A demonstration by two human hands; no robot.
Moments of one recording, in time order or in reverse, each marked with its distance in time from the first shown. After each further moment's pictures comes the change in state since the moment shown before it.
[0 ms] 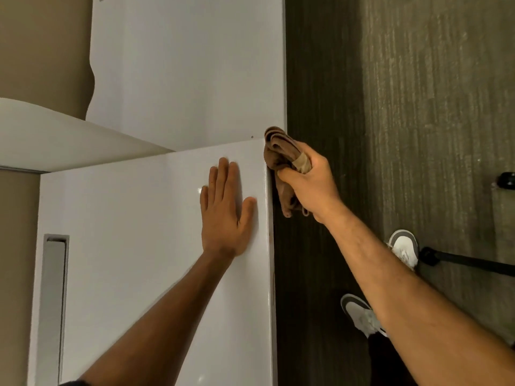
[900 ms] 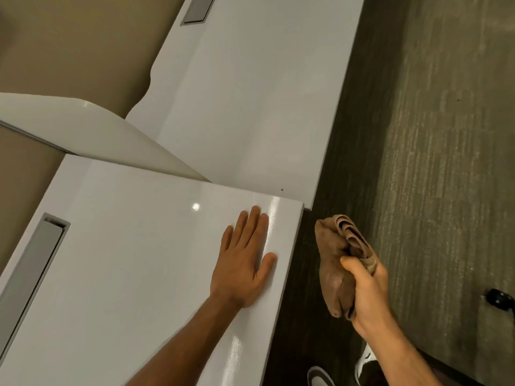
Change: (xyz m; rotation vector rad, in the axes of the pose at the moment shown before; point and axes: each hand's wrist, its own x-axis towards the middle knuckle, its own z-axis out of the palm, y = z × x) left_hand -0.009 0.005 -0.008 -0.047 -0.038 -0.015; right_hand -0.041 0.007 -0.047 0.172 0.083 0.182
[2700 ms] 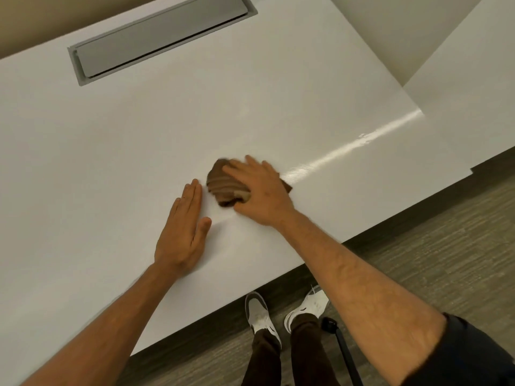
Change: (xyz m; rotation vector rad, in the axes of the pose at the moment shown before) left_hand -0.414 -0.060 0.037 -0.469 0.346 -0.819; right_hand -0.188 0.175 0.215 -1.469 -1.446 -0.799
